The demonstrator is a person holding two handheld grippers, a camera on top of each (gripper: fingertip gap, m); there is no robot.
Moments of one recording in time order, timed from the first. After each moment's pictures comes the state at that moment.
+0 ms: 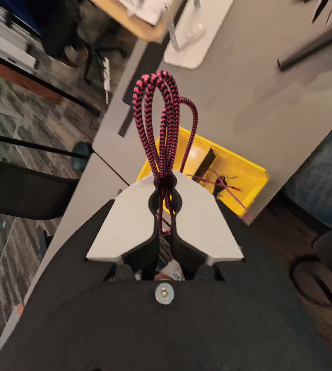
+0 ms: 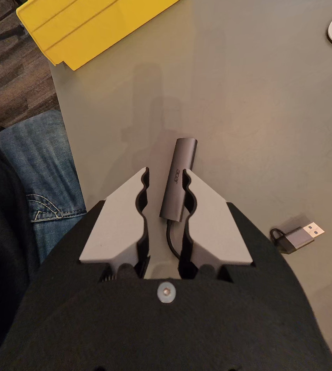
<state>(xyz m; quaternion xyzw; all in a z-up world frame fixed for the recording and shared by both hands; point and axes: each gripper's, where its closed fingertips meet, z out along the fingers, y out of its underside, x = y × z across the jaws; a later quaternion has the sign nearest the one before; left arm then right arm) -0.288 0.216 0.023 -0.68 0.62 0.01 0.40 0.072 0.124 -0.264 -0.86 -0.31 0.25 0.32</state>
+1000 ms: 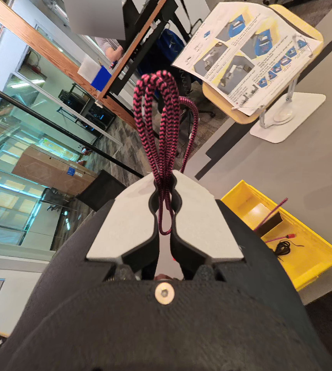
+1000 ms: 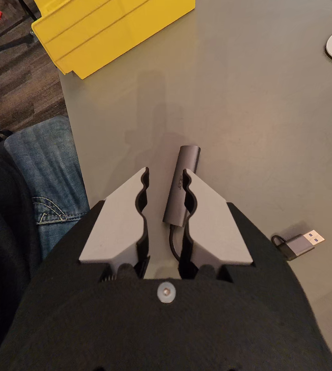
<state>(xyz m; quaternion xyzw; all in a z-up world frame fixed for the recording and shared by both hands) -0.298 0.219 0.191 -0.63 0.48 0.08 0.60 0.067 0.125 -0.255 -0.85 -0.31 0.26 0.33</state>
